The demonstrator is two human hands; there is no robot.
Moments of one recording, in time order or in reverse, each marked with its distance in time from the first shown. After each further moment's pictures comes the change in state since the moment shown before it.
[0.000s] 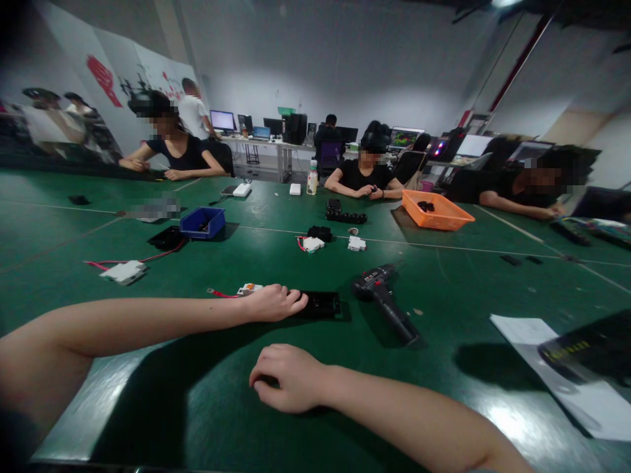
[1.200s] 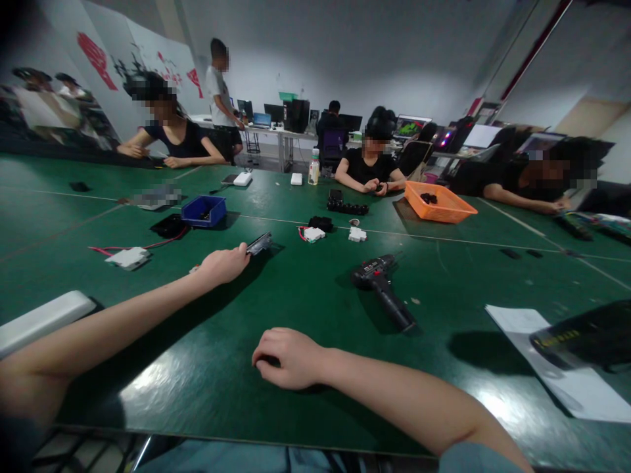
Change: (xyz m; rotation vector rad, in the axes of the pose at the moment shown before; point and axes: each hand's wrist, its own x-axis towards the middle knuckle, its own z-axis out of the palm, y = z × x) left_hand -0.073 -0.076 0.014 -0.224 -0.421 -0.912; right_hand -0.002 0.002 0.002 0.013 0.038 -0.050
